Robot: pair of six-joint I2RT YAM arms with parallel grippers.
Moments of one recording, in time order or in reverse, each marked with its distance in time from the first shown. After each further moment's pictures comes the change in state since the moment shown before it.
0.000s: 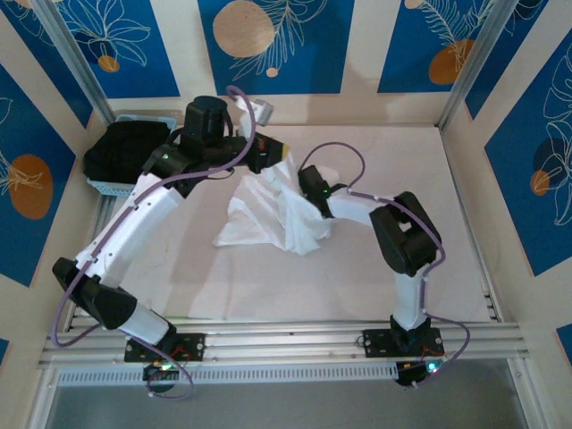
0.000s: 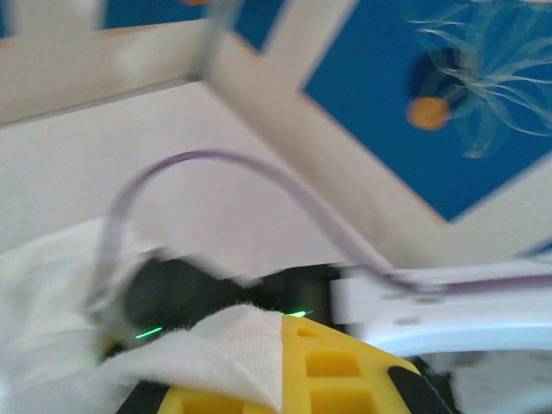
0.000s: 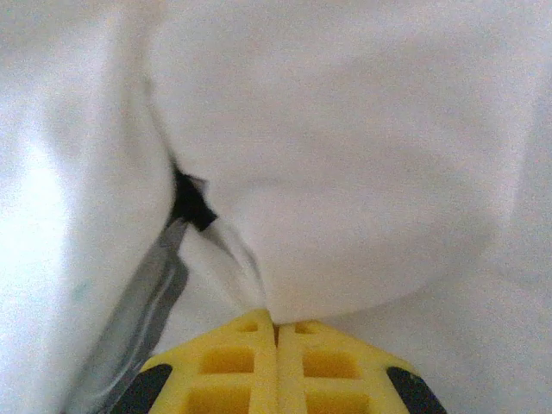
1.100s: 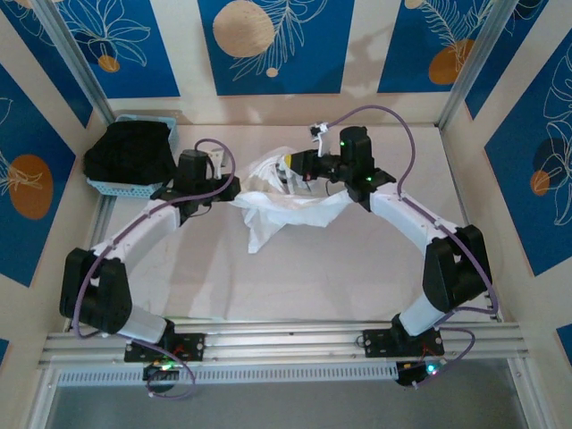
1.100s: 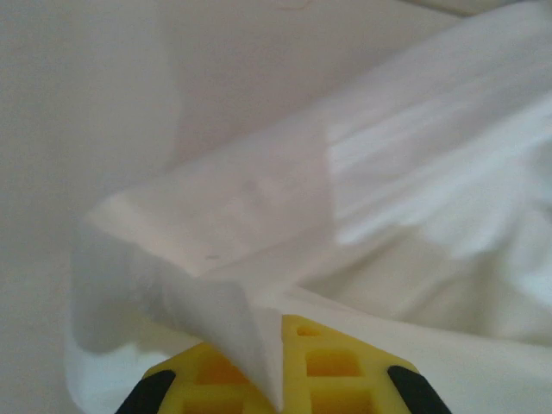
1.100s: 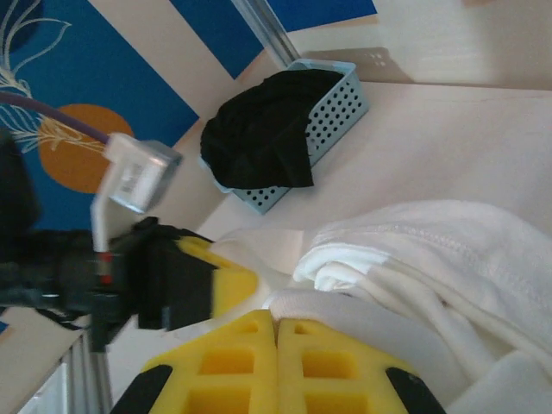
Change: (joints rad) left arm 0.216 -0.024 -0.636 0.368 -0.244 -0.087; right arm -0.153 -0.327 0.008 0.362 -0.708 0.193
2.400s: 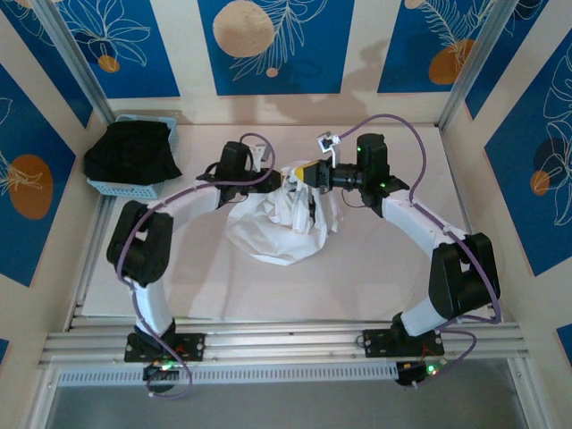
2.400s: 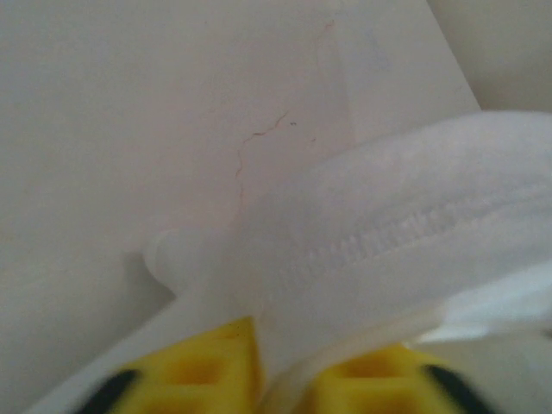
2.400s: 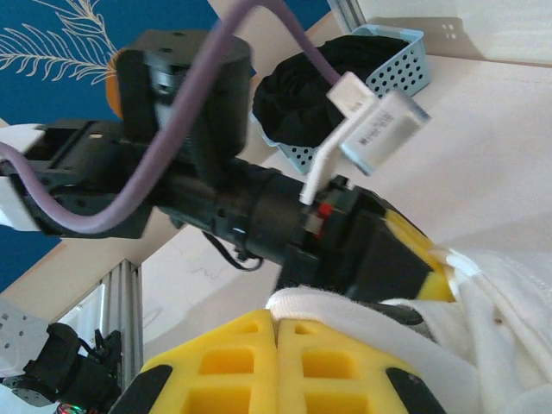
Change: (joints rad) left arm -0.131 0.401 0.256 0.182 0.169 -0.042; right arm -0.080 -0.062 -0.117 0.015 -0.245 -0.148
